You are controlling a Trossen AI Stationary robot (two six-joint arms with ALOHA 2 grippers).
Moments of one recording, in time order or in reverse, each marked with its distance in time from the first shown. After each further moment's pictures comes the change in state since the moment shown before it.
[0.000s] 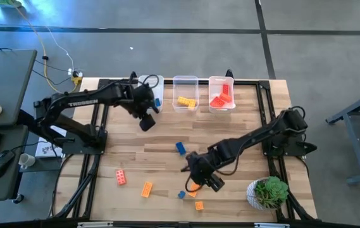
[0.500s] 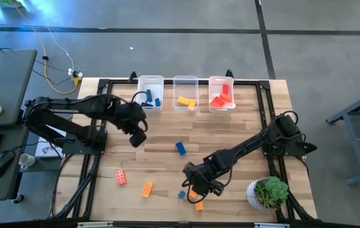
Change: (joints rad) left arm -0.307 -0.177 0.000 -0.058 -0.001 -0.384; right arm 0.052 0.117 0.000 0.049 0.014 -0.229
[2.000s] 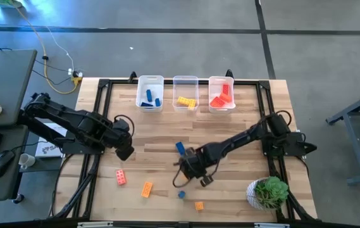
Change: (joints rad) left arm -0.383 -0.024 -0.006 -0.322 -0.225 -0.542; right arm -0.121 0.088 -0.001 -0.007 0.104 0.322
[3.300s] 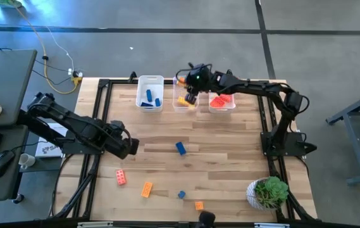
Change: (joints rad) left arm -0.082 0.058 -0.001 0.003 -0.089 -0.602; right arm -0.758 -0.211 0.001 0.314 0.207 0.047
